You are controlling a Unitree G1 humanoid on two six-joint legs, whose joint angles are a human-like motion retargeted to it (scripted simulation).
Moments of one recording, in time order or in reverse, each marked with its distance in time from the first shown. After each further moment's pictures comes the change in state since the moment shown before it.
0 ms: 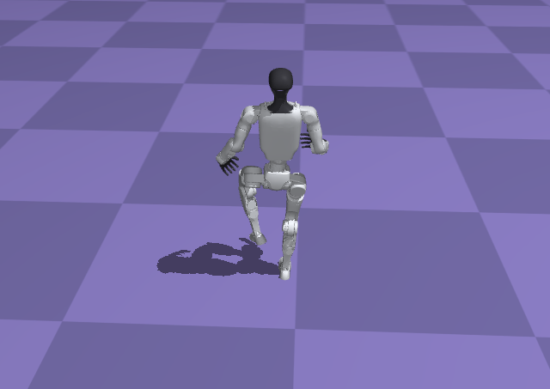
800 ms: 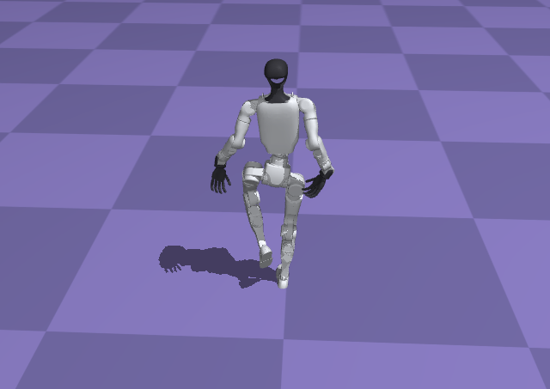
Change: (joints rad) left arm 0.187 0.003 0.059 -0.247 0.634 0.561 -0.586; right arm 0.468 0.083 -0.107 0.273 -0.748 0.087 0.348; waist -0.099 -0.160 -0.111; left_leg 0.014 -0.163 -0.029 0.604 -0.092 -0.068; right_leg -0.077 -0.082 0.066 0.020 -0.232 0.143
